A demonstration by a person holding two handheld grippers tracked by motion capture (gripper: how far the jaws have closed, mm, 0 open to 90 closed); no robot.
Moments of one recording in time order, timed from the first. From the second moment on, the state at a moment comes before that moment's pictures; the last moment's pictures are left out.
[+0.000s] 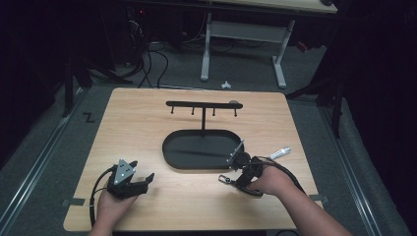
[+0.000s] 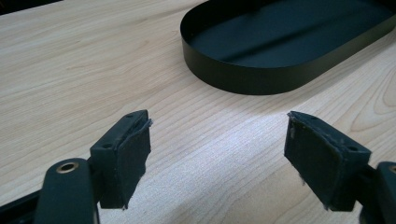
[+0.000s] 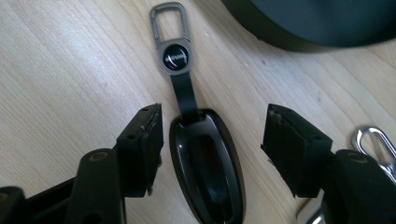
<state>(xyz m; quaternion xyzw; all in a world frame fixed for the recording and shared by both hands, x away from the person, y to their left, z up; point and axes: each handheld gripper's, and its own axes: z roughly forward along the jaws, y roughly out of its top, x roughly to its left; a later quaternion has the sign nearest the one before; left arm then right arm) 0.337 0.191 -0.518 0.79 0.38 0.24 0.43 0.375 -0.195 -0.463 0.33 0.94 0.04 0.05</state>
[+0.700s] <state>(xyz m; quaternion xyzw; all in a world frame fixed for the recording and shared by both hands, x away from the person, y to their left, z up) 0.337 0.190 -0.519 0.79 0.37 0.24 0.42 0.388 -0.176 -0.484 0.28 0.96 0.02 0.02</state>
